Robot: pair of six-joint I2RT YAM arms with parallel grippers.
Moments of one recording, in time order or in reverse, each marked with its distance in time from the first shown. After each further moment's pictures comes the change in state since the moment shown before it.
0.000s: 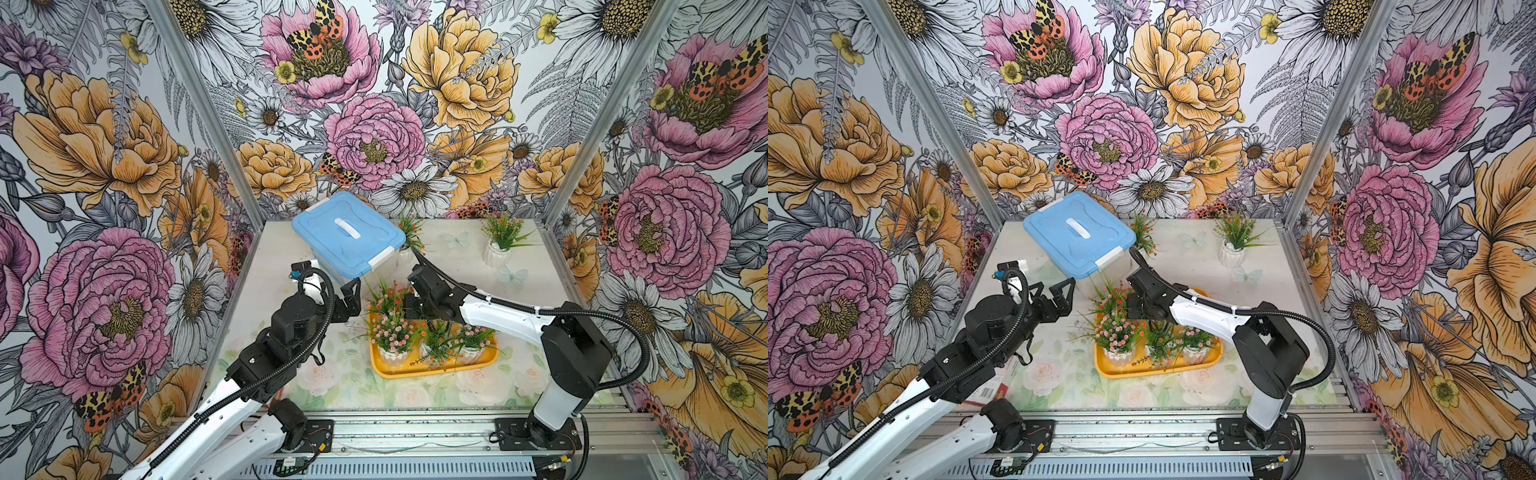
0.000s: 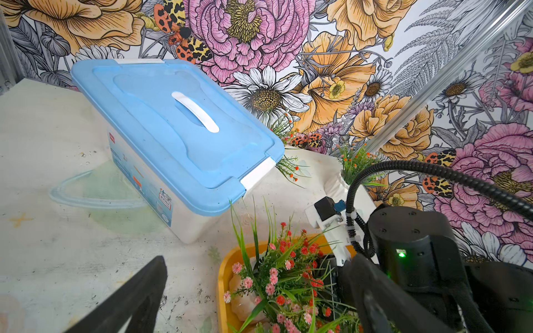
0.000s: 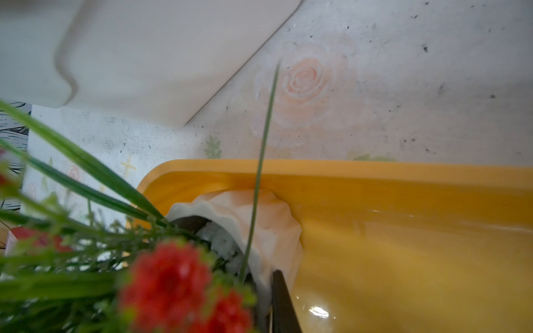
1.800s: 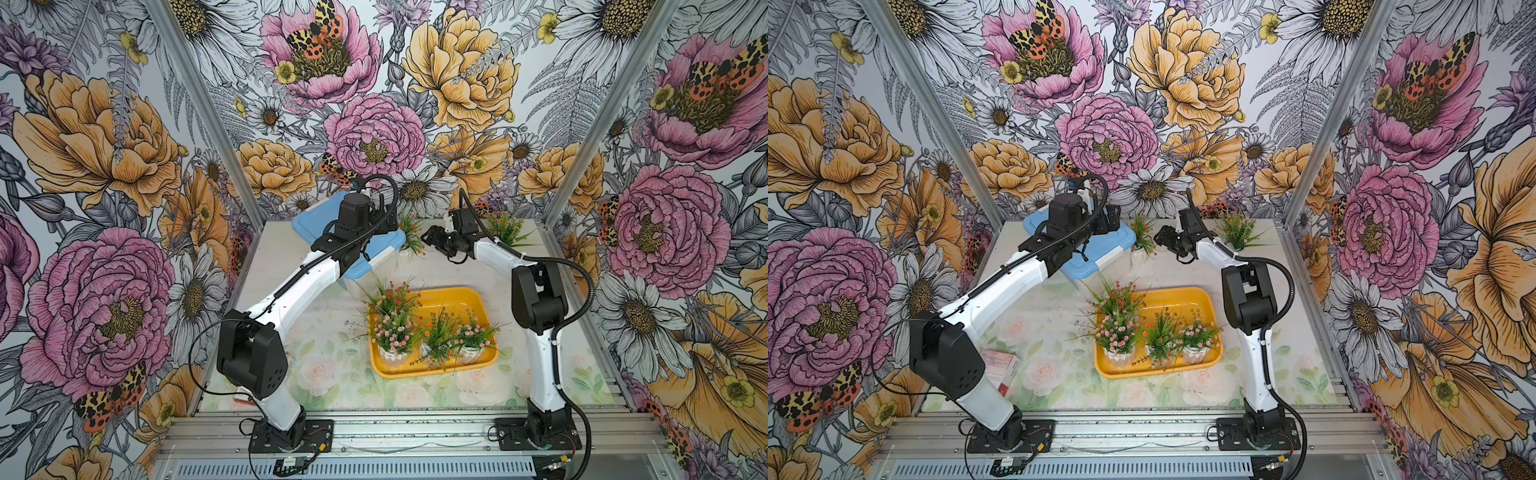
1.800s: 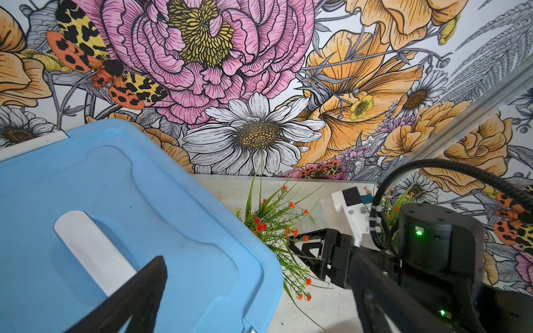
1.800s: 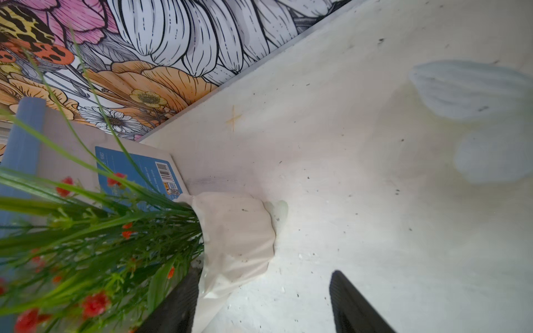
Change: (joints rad) left arm 0.231 0.989 0.735 0.204 0.229 0.159; right arm -0.508 0.531 0.632 0.105 -0.330 -0.031
